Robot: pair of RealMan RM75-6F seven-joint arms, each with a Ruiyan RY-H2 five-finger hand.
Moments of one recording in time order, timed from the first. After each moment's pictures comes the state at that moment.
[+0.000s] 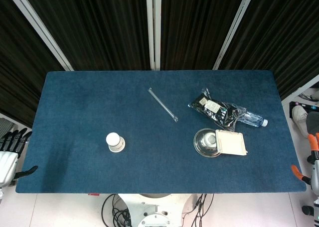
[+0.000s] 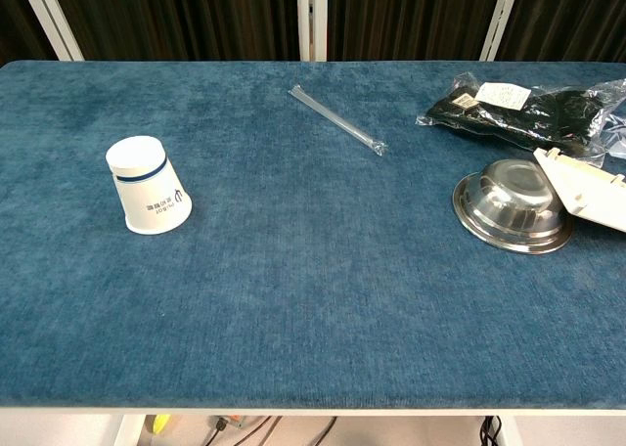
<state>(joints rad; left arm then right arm) -0.10 -1.12 0.01 -1.39 1.59 1.53 -0.14 -0.01 -1.23 0.06 -1.40 -1.38 1.65 0.03</state>
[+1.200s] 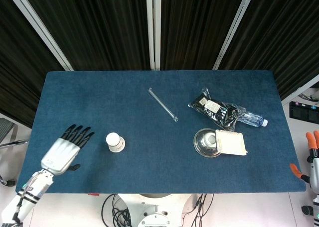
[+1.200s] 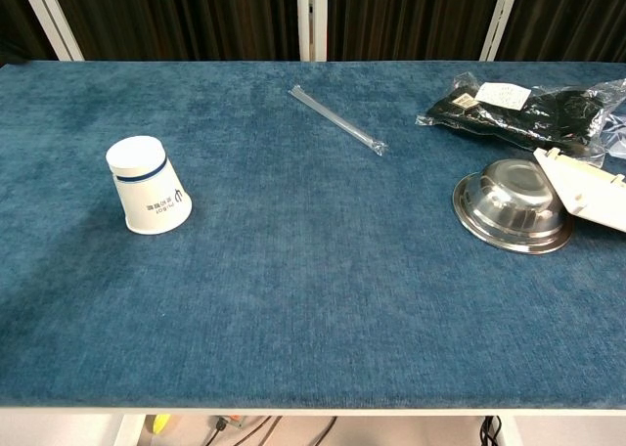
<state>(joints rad) -0.38 -0.95 -0.05 -1.98 1.53 1.07 0.48 -0.03 -1.21 0.10 -1.44 -1.41 1.62 0.00</state>
